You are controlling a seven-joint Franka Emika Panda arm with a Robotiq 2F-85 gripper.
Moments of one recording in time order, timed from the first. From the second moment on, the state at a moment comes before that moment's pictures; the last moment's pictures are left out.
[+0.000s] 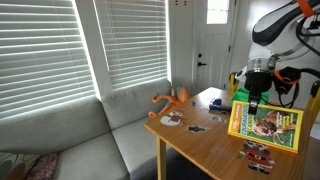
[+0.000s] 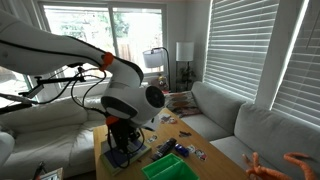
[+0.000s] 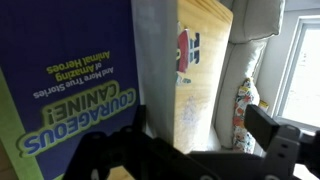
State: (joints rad) arm -0.09 -0.09 -0.14 -2.31 0.68 1.77 -0.69
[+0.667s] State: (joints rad) arm -0.04 -0.12 -0.08 -2.31 0.74 1.77 -0.49
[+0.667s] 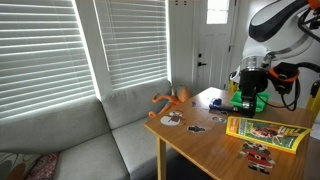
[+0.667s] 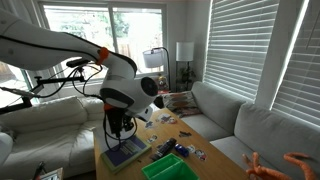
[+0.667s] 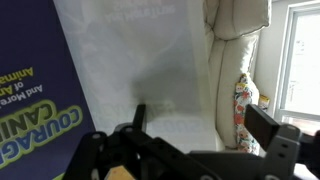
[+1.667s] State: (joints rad) arm 0.04 -0.07 0.03 -2.36 0.44 1.92 -0.37
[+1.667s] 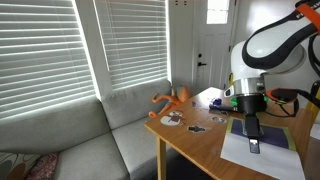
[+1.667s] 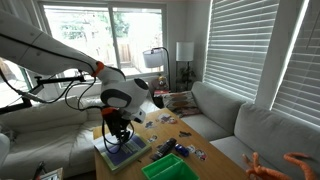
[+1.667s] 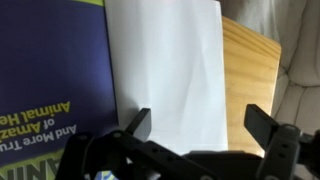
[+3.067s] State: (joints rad) arm 0.12 -0.14 0.12 -2.48 0.16 2.31 -0.32
